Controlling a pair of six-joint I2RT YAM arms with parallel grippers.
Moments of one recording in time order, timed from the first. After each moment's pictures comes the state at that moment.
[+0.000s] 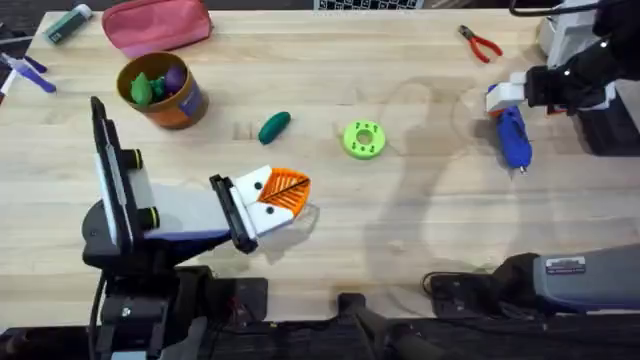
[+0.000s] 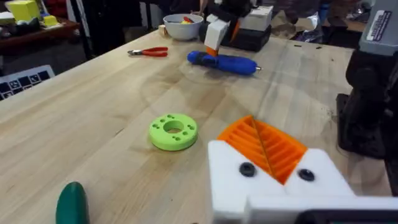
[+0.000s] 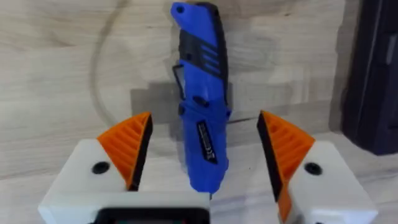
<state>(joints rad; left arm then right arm) 0.03 0.01 0.01 -0.12 1.14 0.08 -0.30 1.61 1.19 -0.83 0.10 -0.20</state>
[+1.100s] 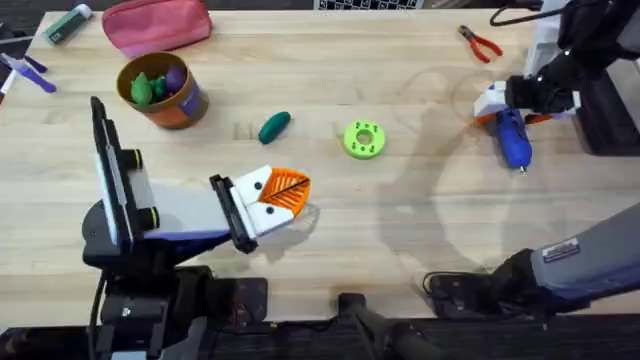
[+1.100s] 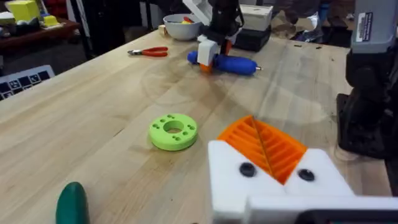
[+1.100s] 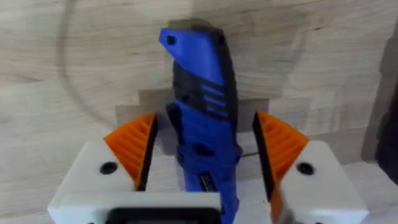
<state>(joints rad) 0.03 0.01 0.01 -0.12 1.14 0.08 -0.31 1.85 1.27 -0.79 0.09 -0.16</state>
